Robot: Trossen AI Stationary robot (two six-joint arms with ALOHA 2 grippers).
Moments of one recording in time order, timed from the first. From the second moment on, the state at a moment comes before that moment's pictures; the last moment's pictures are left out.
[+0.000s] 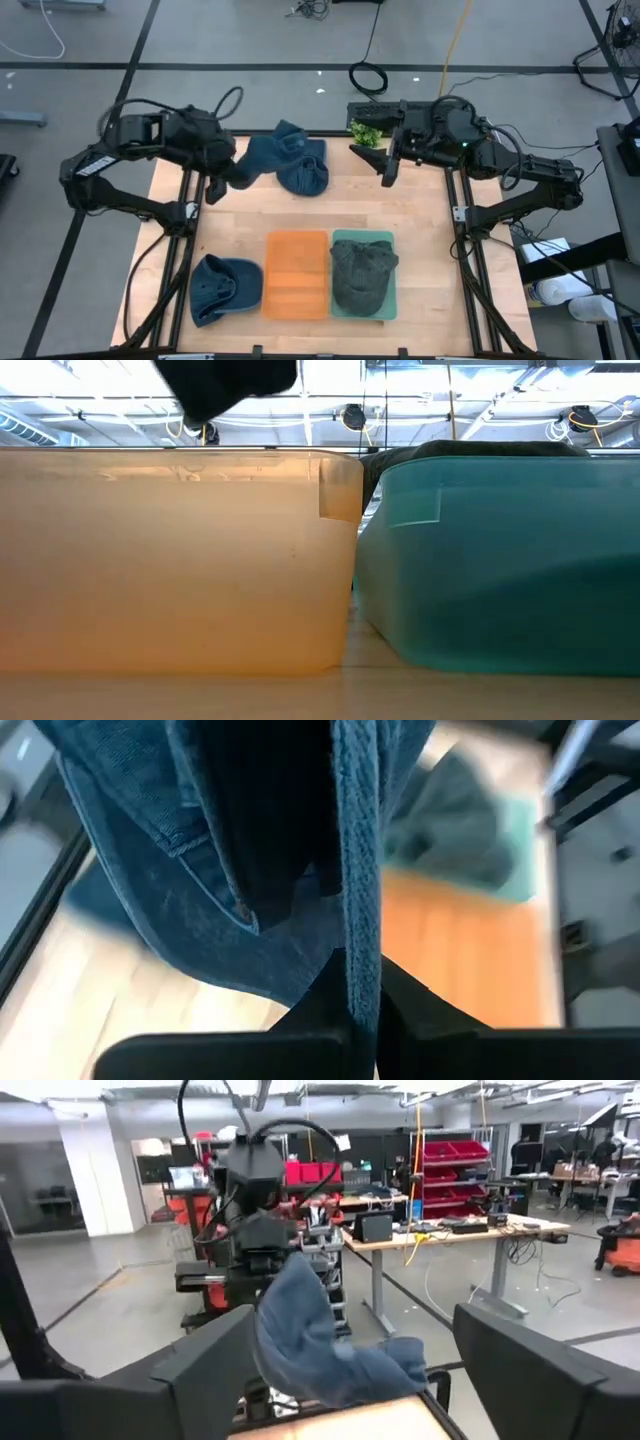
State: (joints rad) left arm 0.23 1.15 1.62 -1.29 0.16 -0.09; right arm -0.09 1.21 1.42 -0.11 0.13 0.07
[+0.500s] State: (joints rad) left arm 0.22 1.11 1.62 -0.79 0.49 -0.06; right arm -0.08 1.15 1.58 -0.26 0.03 -0.13
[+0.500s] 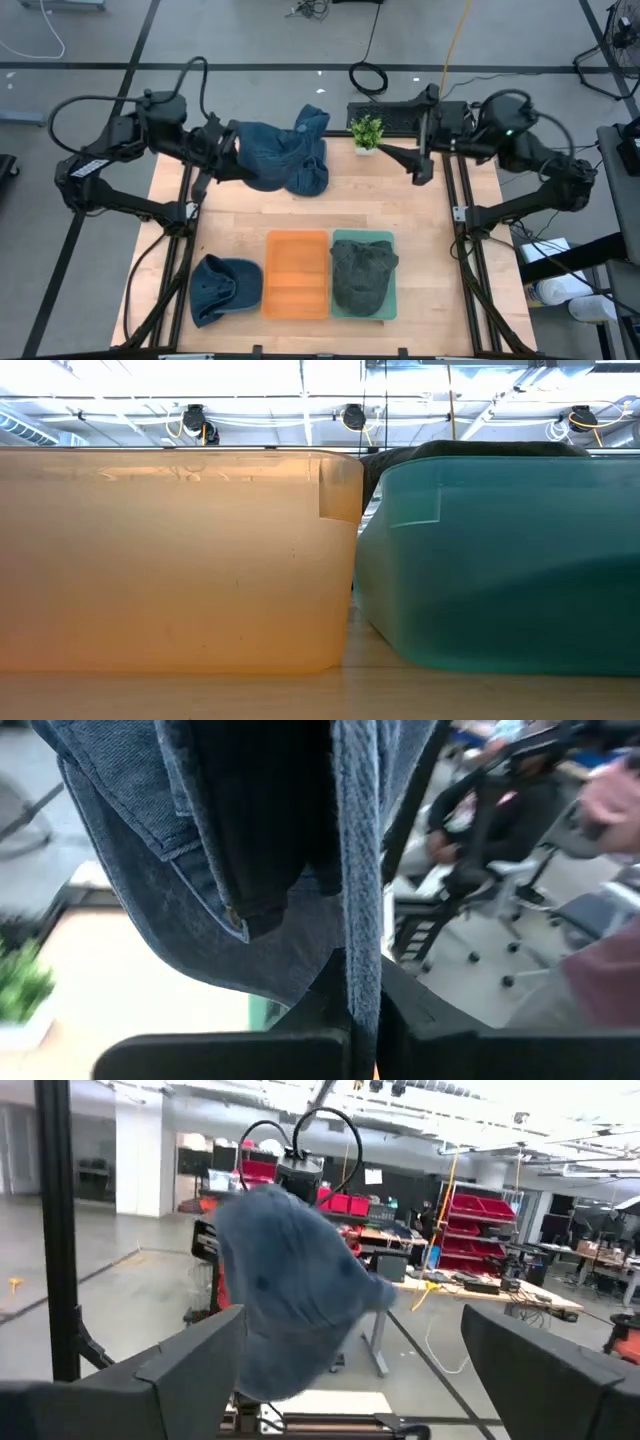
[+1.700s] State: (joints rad) left arm 0.24 1.46 1.62 -0.69 0.66 -0.09; right arm -0.14 1.49 2.05 -1.13 -0.35 -0.02
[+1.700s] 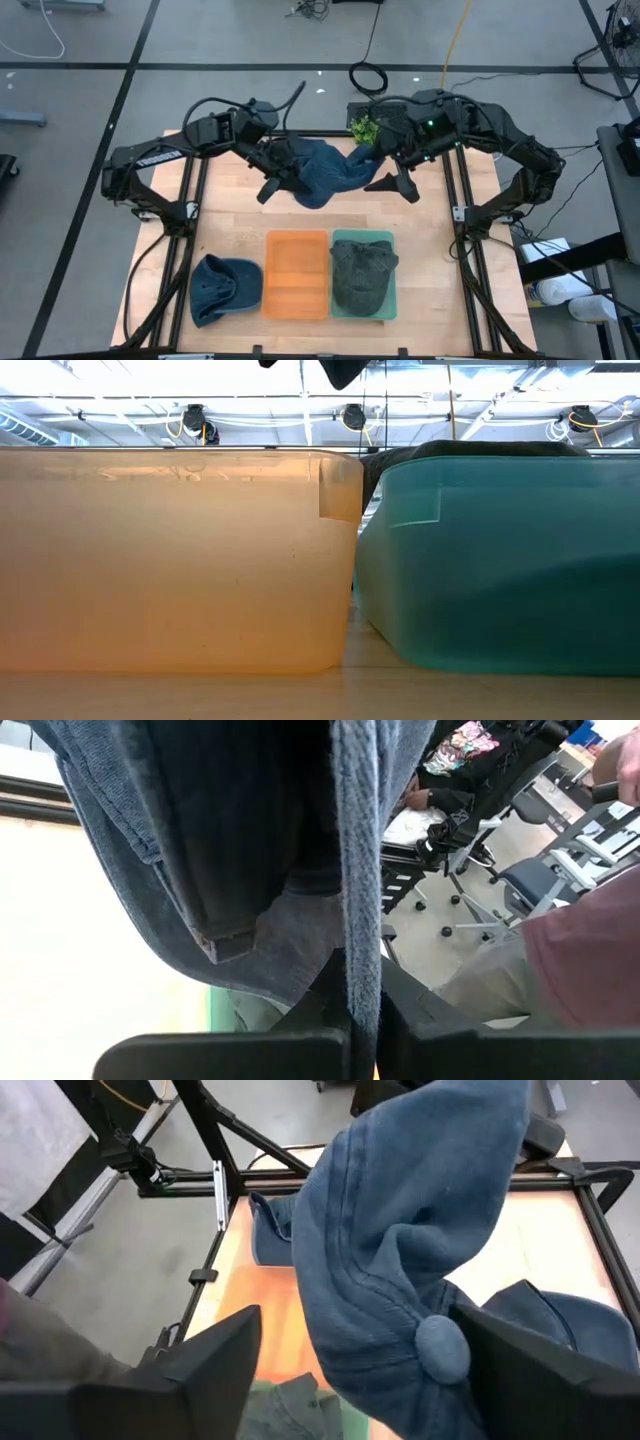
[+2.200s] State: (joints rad) left arm 0.24 1.46 1.62 -0.67 0.66 -0.11; right arm -0.14 1.49 2.05 -1.12 -0.34 -0.06
